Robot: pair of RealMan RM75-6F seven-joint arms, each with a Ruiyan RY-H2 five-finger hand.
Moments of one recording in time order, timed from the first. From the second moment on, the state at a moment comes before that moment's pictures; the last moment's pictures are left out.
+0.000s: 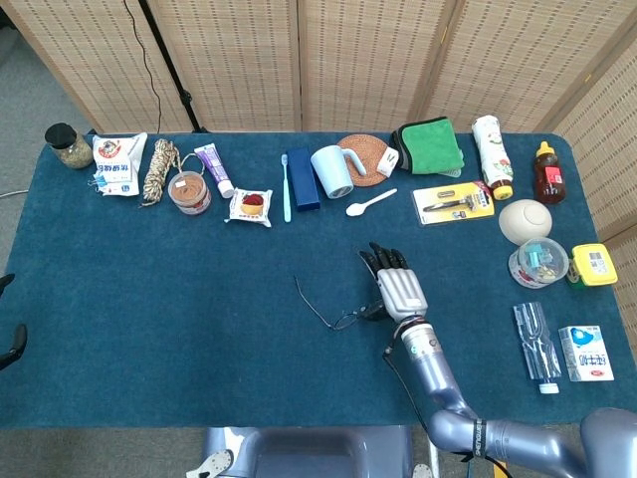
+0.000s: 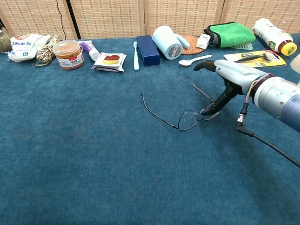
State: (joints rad) left arm -0.04 -1.01 -0.08 -1.75 1.40 1.51 0.10; right arm 0.66 -1.71 0.27 -1.47 -0.96 1.04 -0.38
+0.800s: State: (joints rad) left arm -0.05 -1.02 -0.08 -1.75 1.40 1.51 0.10; right arm 0.80 -1.50 0.24 -1.60 -0.60 0.90 -0.63
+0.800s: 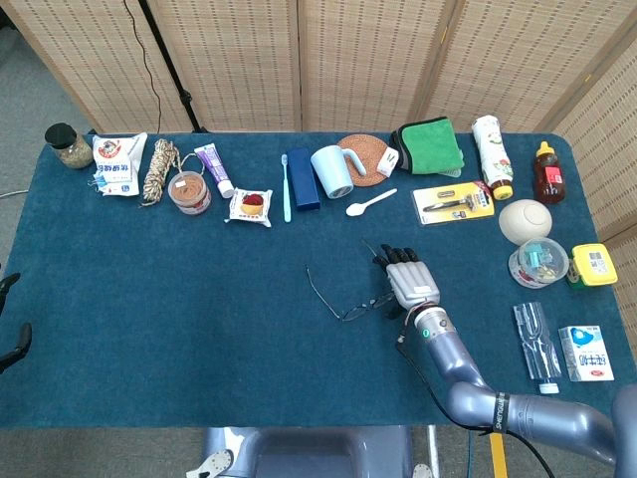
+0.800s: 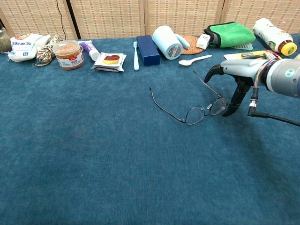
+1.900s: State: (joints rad) left arm -0.06 -1.04 -0.08 -1.72 1.40 1.50 0.08; right arm 1.03 -1.51 0.20 -1.57 -0.14 0.98 -0.81
